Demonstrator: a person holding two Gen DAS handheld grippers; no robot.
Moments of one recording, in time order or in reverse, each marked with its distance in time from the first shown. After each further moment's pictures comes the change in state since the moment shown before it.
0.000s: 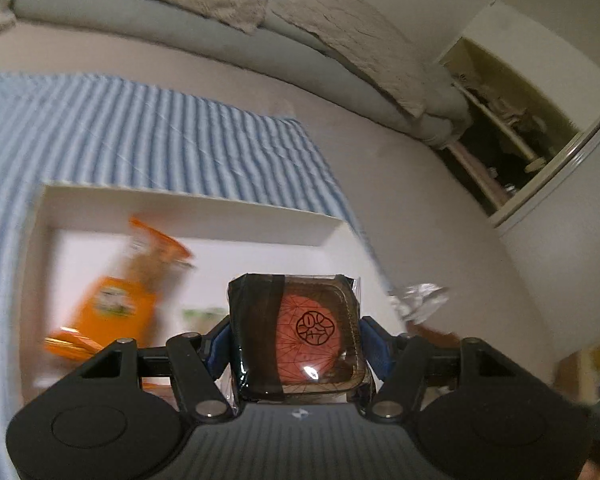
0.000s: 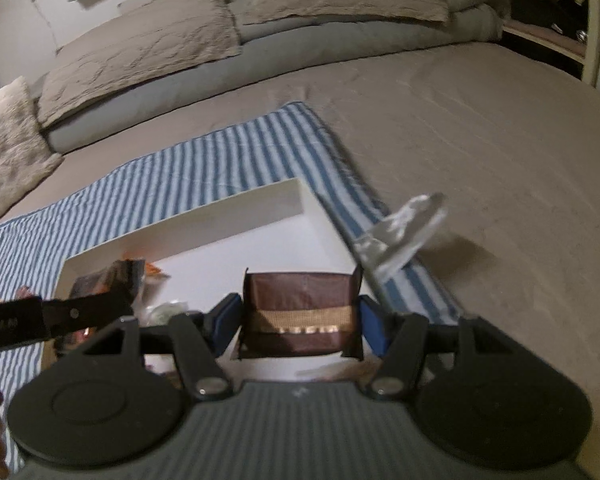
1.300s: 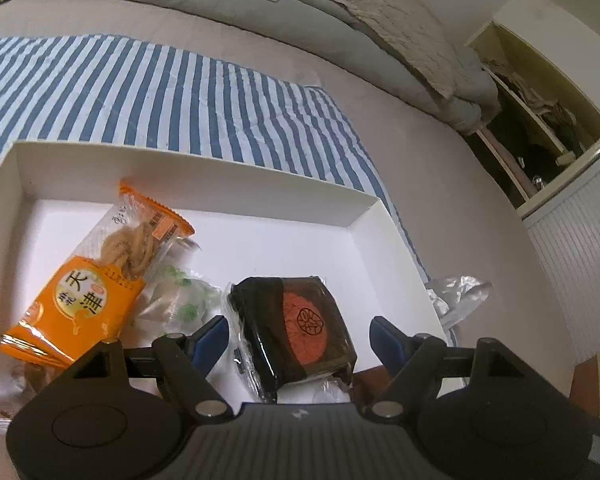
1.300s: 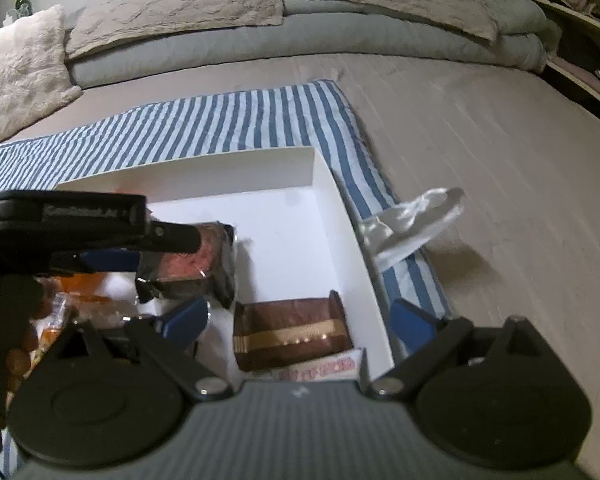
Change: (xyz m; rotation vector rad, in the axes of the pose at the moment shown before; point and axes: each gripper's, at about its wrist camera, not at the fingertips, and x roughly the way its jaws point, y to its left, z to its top) left arm 0.043 0.009 -0.001 -0.014 0.058 0.091; right arm 0.016 0.009 -0.019 -0.218 0.050 -0.006
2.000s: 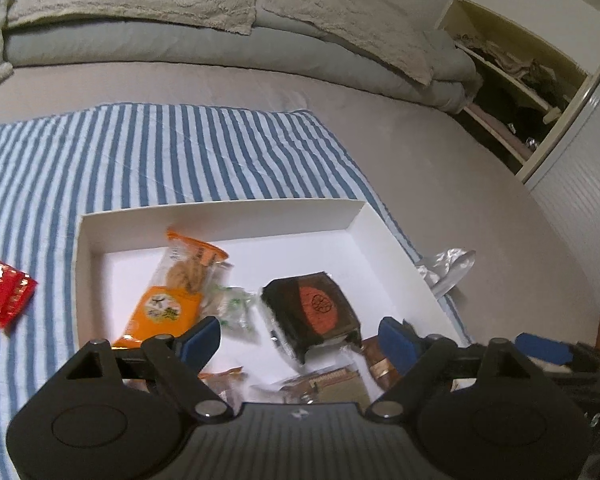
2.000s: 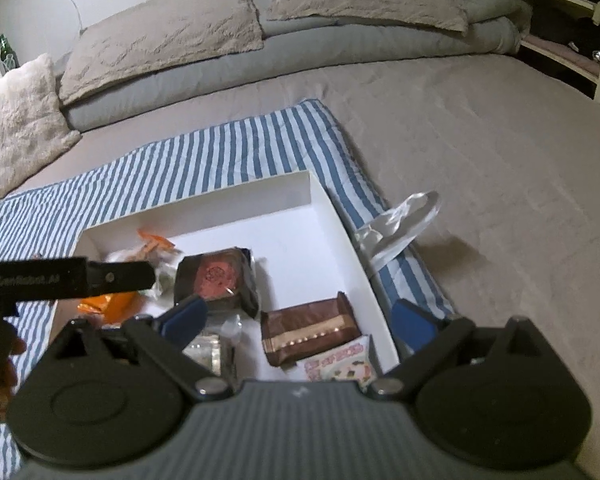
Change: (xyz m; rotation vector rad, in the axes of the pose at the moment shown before) left arm -0.075 -0.016 -0.004 0.189 -0.026 0.091; right arm -0.054 0.001 0.003 0.121 -0.046 0.020
